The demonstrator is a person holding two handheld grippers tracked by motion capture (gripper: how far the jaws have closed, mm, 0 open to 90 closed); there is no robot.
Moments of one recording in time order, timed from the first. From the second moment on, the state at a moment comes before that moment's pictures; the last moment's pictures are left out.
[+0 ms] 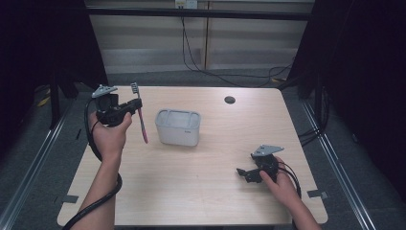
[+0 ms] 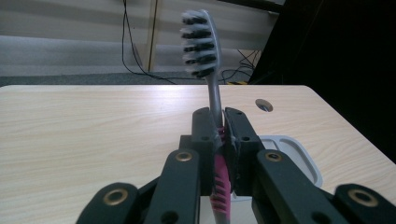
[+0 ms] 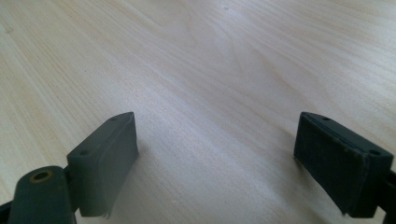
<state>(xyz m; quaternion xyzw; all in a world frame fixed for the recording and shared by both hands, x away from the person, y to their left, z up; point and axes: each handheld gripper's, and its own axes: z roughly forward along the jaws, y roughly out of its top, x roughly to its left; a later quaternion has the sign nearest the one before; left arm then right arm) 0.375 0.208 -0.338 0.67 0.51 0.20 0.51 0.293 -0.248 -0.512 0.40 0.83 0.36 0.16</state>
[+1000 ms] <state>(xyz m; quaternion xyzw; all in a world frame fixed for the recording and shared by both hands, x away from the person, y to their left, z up) 0.396 0.189 -0.322 0.67 0.49 0.21 0.52 0.293 -0.248 -0.512 0.40 0.83 0.36 0.16</state>
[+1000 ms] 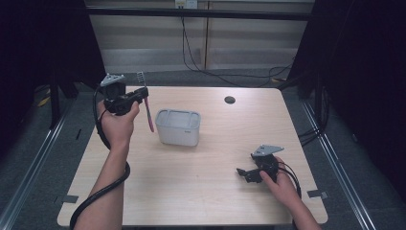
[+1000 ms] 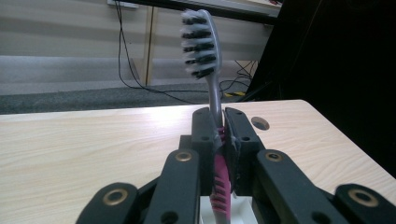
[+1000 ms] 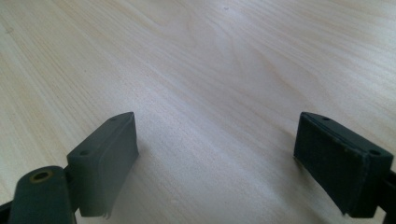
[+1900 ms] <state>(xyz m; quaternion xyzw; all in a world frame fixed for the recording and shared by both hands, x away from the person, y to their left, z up) 0.410 0.180 -0.312 0.66 0.49 0.22 0.53 0.293 -0.248 -0.512 0.40 0.83 0.36 0.16</state>
